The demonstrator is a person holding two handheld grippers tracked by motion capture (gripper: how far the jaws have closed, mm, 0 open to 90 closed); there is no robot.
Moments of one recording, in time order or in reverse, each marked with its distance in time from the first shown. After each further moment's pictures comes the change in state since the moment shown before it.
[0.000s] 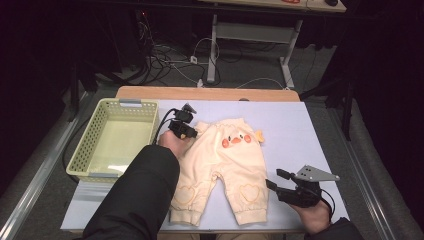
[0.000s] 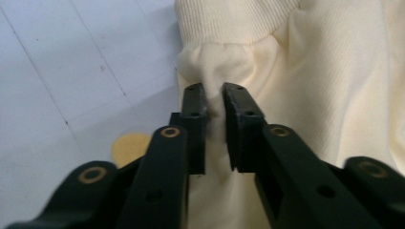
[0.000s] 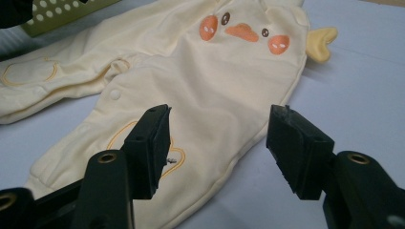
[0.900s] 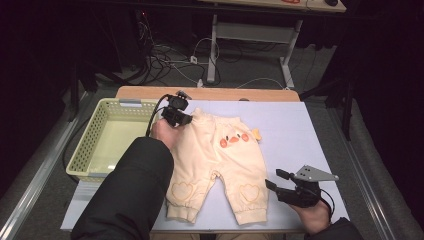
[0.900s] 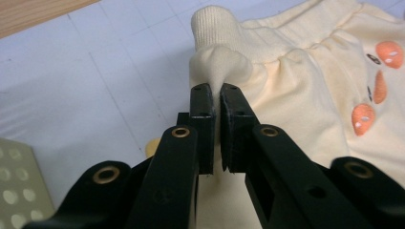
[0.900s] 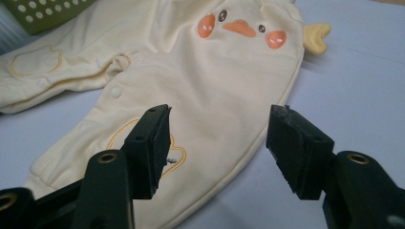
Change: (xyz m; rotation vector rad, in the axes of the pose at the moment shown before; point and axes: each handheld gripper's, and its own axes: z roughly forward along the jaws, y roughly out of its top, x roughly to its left) left arm -0.003 0.015 -0.054 -0.134 0.091 0.047; right arm 0.001 0.000 0.001 0.003 0.002 -0.002
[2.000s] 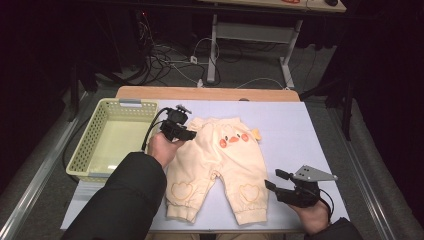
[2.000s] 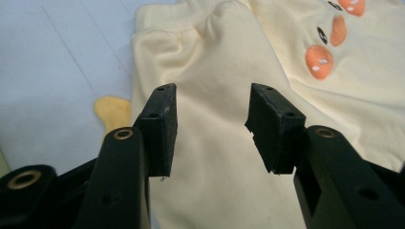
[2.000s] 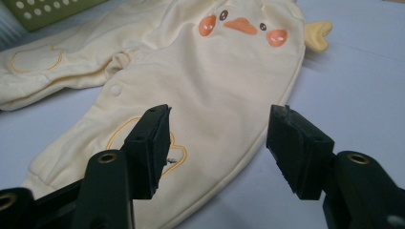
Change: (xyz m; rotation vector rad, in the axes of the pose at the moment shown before) left arm -0.022 -0.040 -0.014 0.024 -0.063 0.041; right arm 0.001 0.000 0.001 0.010 -0.003 -0.003
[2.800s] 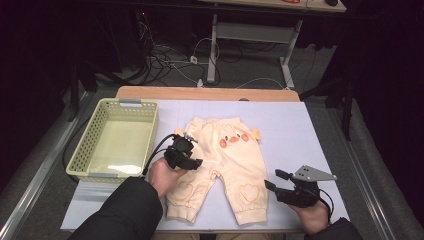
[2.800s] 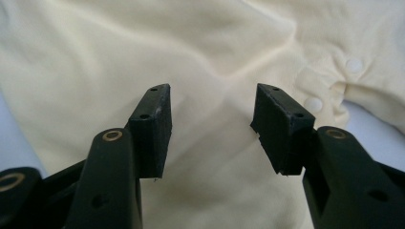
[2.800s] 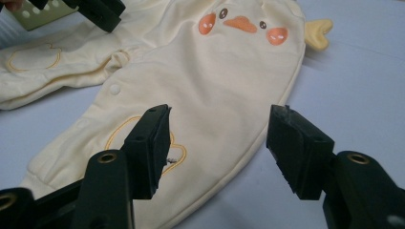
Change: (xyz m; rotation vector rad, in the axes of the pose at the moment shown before) left arm -0.042 -0.060 0.014 0.061 -0.079 0.100; right arm 0.000 0.000 0.001 0.005 -0.002 0.002
